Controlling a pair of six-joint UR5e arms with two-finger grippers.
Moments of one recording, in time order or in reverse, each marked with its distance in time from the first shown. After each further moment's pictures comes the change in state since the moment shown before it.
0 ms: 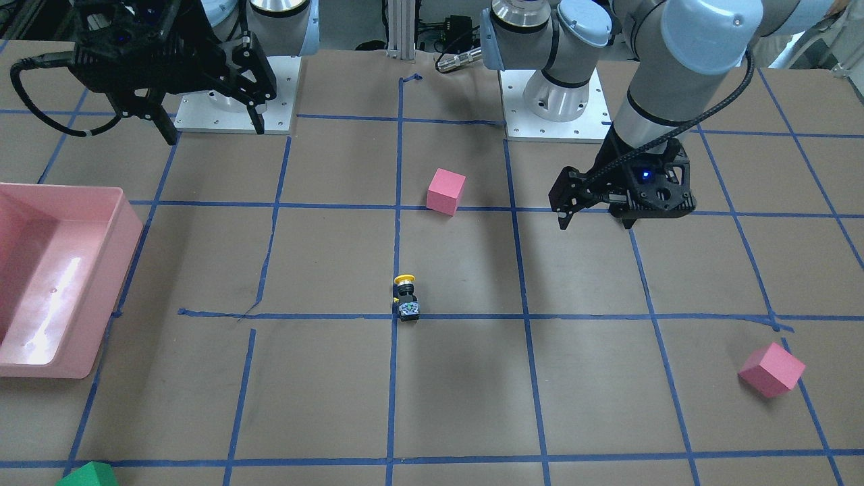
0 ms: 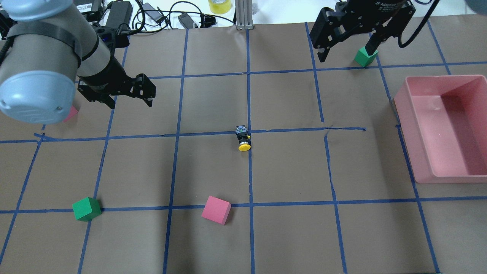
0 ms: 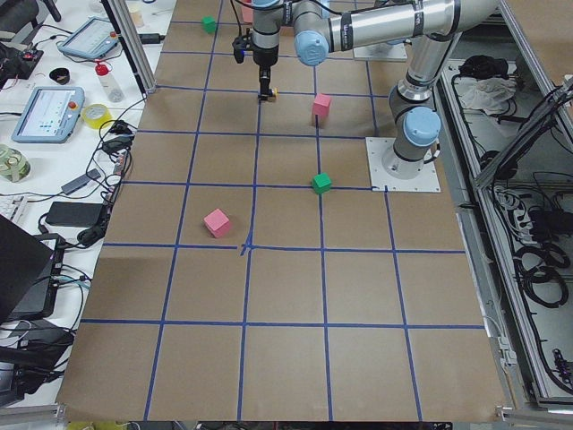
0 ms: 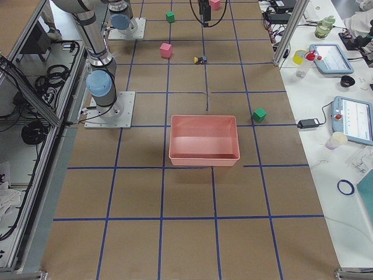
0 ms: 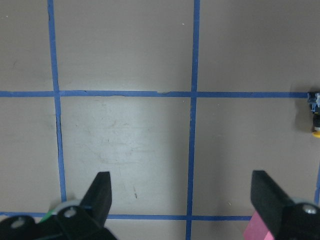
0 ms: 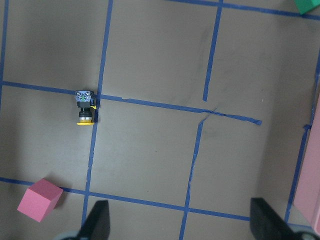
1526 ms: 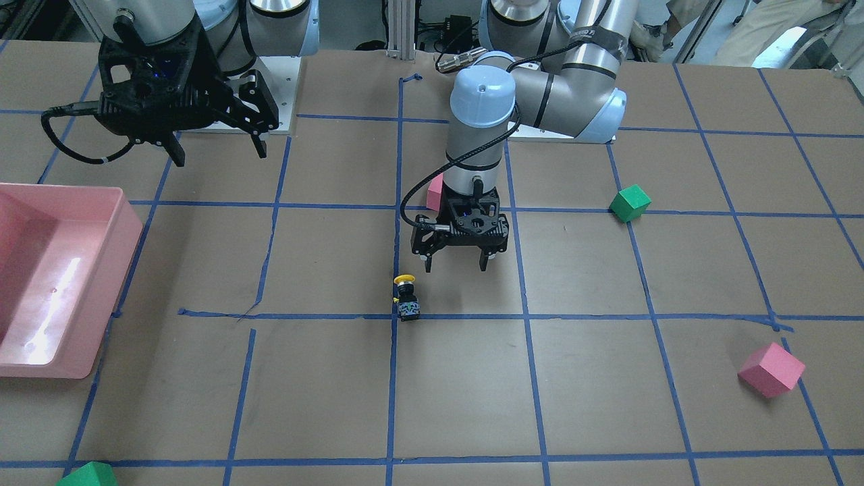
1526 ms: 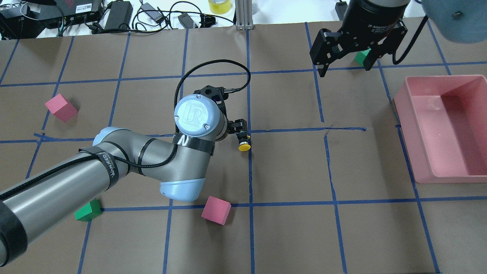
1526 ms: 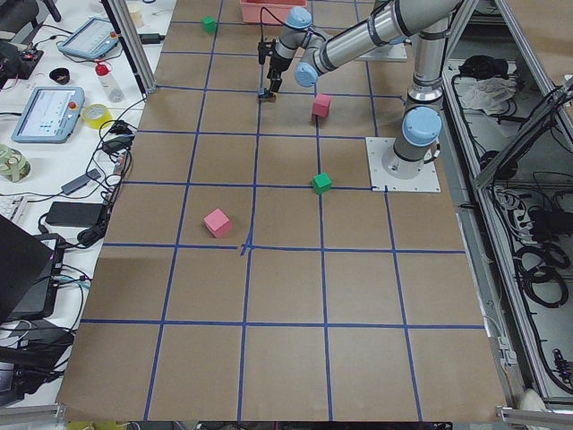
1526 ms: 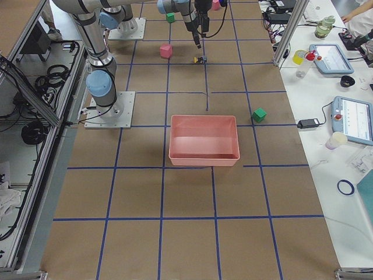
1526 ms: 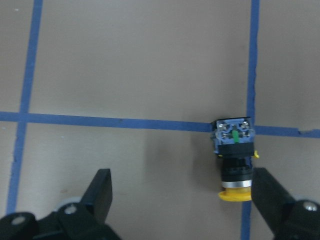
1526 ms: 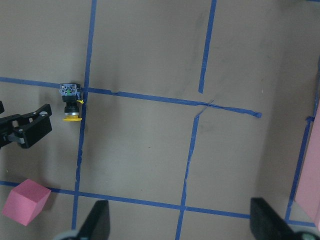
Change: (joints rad) left arm -0.416 -0.277 -0.270 0.826 0.086 -0.463; right arm -0.004 -0.004 0.076 -0.051 -0.020 0.011
